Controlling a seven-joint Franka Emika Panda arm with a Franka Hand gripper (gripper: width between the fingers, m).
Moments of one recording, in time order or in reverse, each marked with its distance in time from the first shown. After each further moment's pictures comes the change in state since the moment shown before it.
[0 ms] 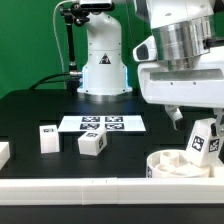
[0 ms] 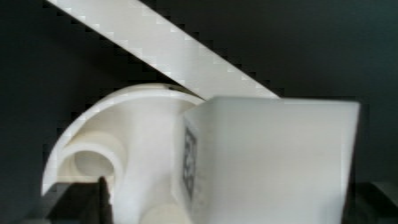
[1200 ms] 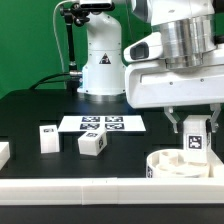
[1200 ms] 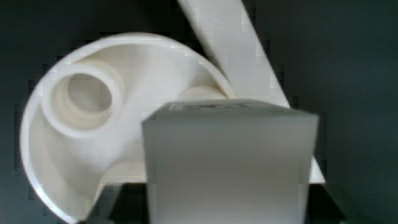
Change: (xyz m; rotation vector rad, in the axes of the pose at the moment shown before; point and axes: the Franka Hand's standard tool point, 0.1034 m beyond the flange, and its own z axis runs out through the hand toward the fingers) arm 0.004 0.004 0.002 -0.026 0.024 -0.354
